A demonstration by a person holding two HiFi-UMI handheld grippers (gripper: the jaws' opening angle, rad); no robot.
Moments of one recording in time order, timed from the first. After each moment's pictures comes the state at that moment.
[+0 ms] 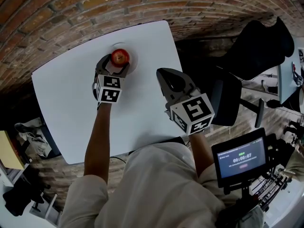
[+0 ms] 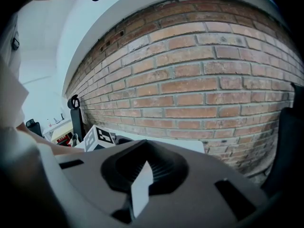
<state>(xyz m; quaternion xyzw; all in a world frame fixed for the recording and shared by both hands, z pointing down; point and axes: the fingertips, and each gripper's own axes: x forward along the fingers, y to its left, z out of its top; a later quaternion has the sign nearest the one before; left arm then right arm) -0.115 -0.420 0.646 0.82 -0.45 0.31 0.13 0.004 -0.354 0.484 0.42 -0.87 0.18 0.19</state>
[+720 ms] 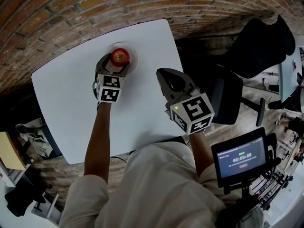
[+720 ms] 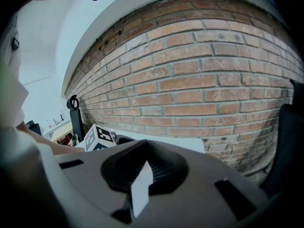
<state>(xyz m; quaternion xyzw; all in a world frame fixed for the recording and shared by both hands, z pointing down) -0.111 -0.423 0.646 0.83 -0.45 0.30 0.13 0.007 -0.353 0.490 0.42 -0.87 0.19 0.19</state>
